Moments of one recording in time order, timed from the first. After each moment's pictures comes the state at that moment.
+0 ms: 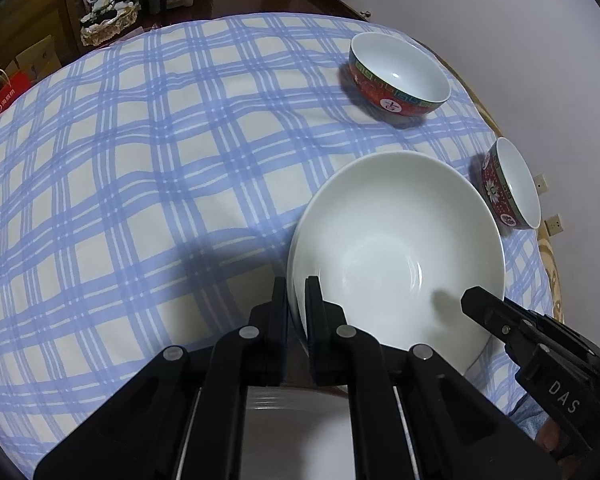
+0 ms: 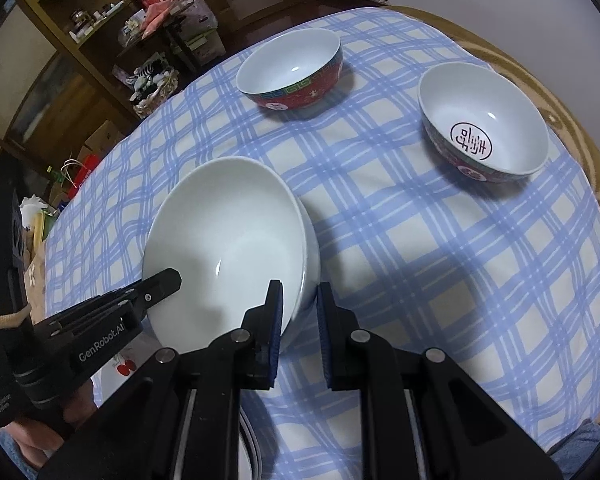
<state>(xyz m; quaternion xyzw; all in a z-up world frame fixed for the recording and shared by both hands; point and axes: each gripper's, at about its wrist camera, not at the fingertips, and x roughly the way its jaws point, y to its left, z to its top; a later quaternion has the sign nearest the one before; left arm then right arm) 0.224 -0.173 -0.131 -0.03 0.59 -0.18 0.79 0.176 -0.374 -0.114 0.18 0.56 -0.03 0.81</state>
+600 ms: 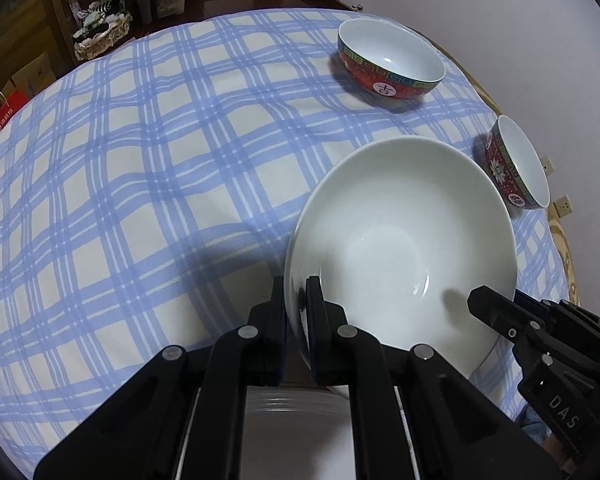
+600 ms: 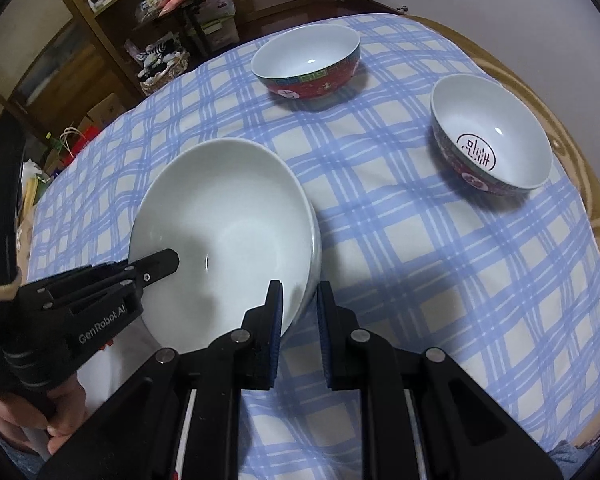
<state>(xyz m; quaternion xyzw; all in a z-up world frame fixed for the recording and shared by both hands) 0.220 -0.182 -0.140 0.01 0.58 -0.19 0.79 0.171 -0.367 -0.118 0.13 0.56 -0.01 0.82</state>
